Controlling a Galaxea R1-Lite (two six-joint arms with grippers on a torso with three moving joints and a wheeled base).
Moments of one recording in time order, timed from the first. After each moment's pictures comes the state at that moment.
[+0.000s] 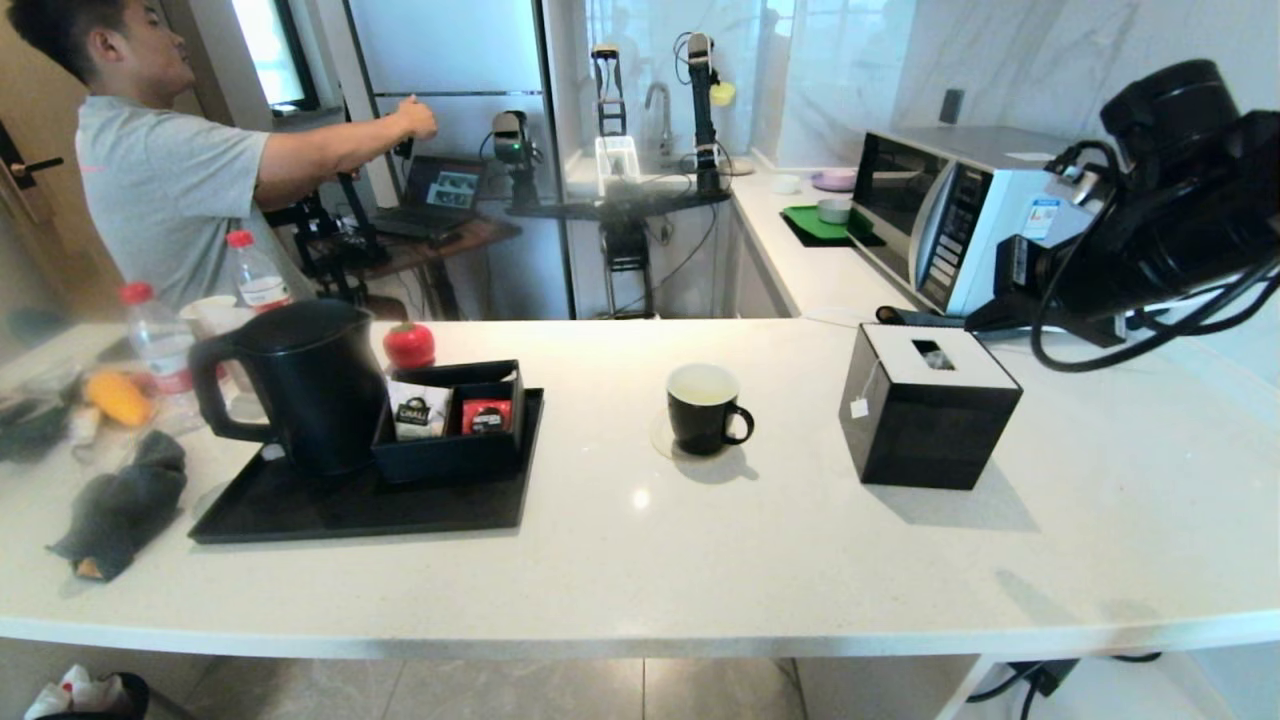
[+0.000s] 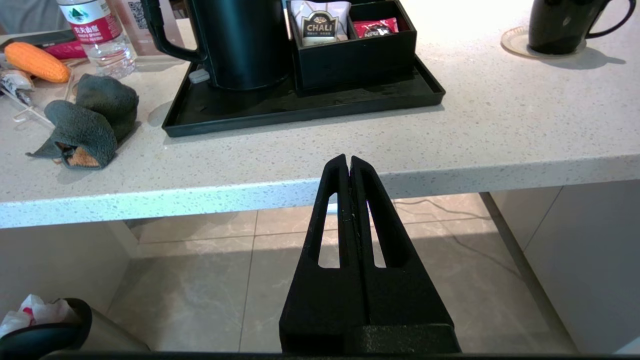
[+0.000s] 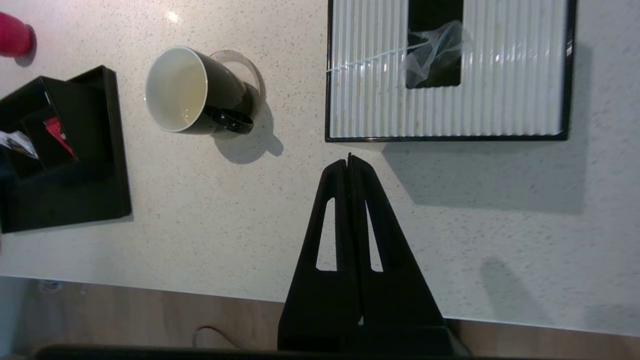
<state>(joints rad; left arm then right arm) 0.00 0.00 0.00 0.01 -0.02 0.06 0.10 1.85 -1.82 0.71 0.18 0.39</state>
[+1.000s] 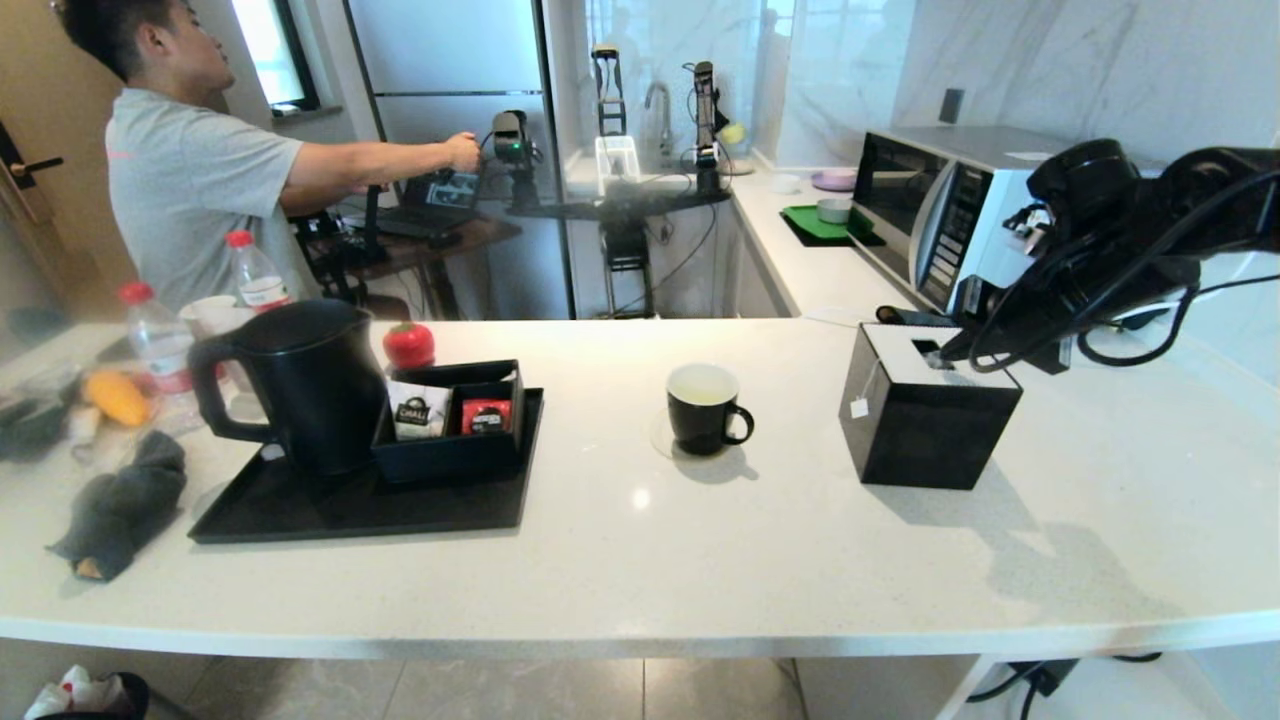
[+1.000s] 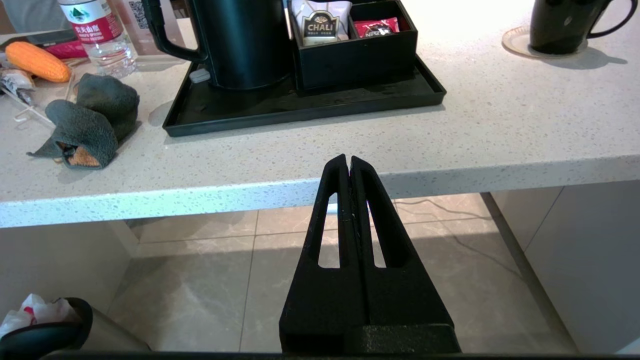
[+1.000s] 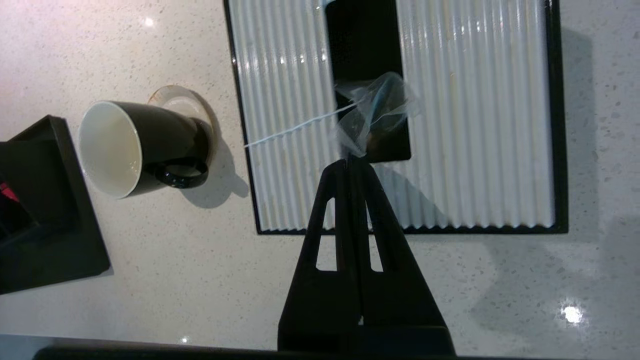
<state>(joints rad) 0.00 0.00 0.00 0.01 -0.02 0.06 0.05 2.05 -1.93 0.70 0.17 0.46</state>
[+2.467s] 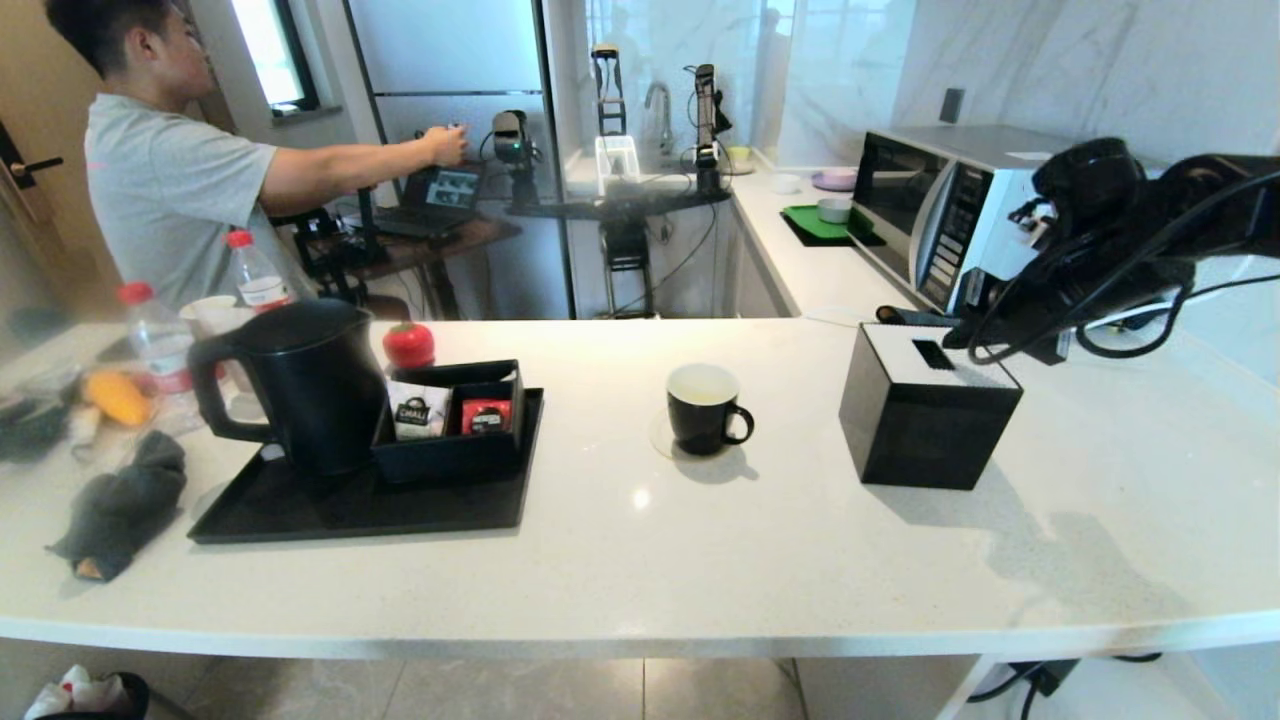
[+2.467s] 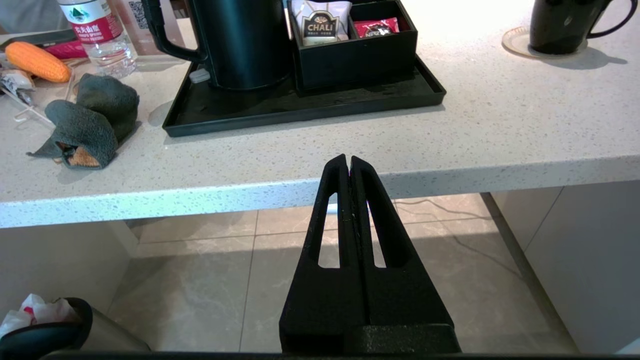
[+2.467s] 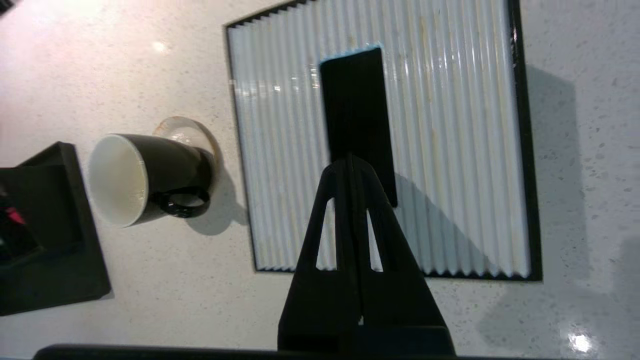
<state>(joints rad) 0.00 0.00 0.00 0.01 -0.02 0.06 0.03 2.07 -1.95 0.65 0.17 0.46</state>
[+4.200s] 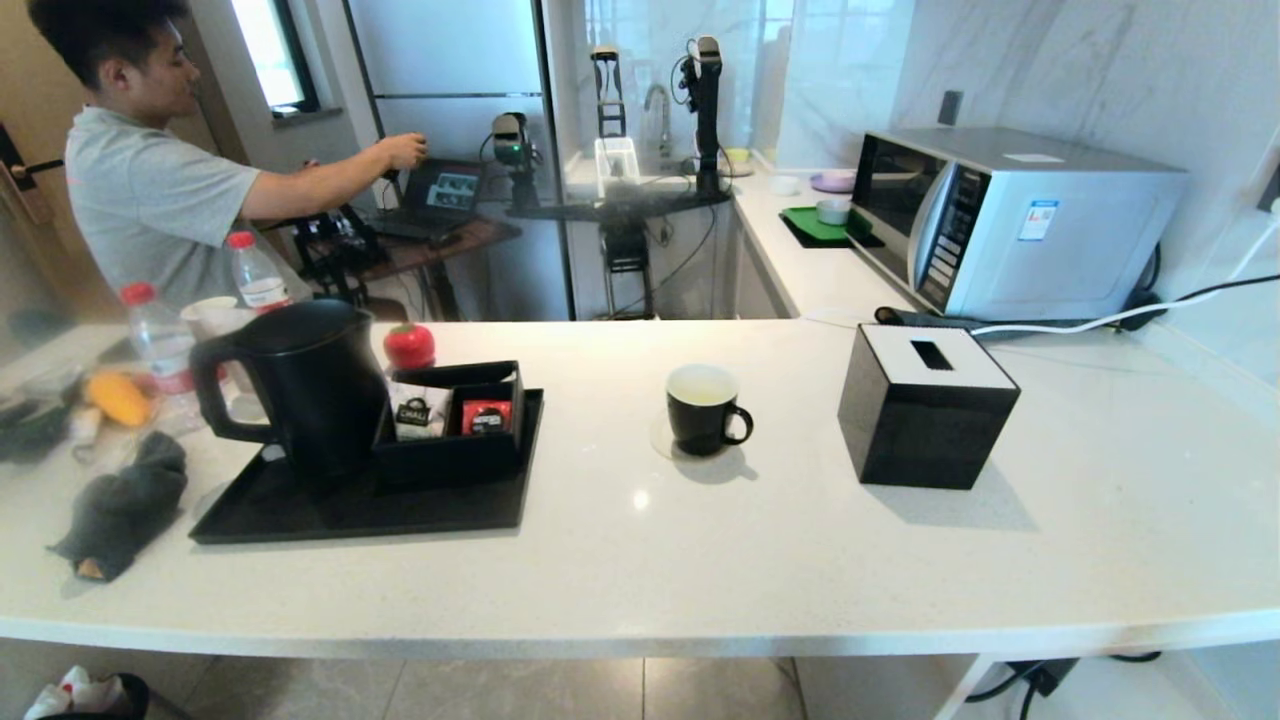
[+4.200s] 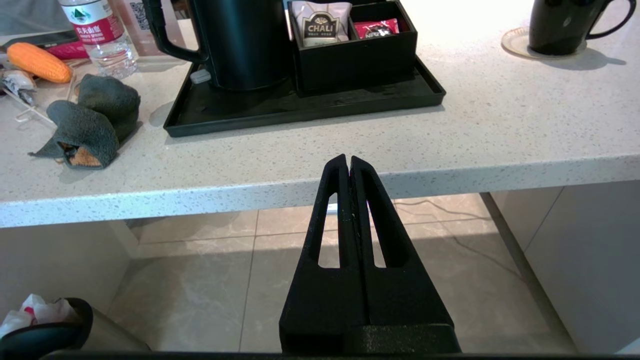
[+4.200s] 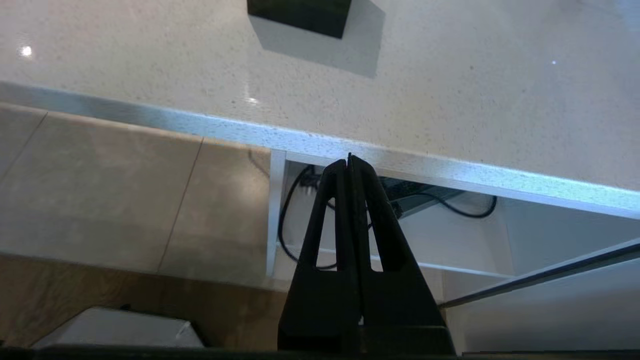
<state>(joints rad) 0.00 0.00 0.00 0.01 -0.02 0.06 0.00 0.39 -0.35 0.26 0.02 -0.18</state>
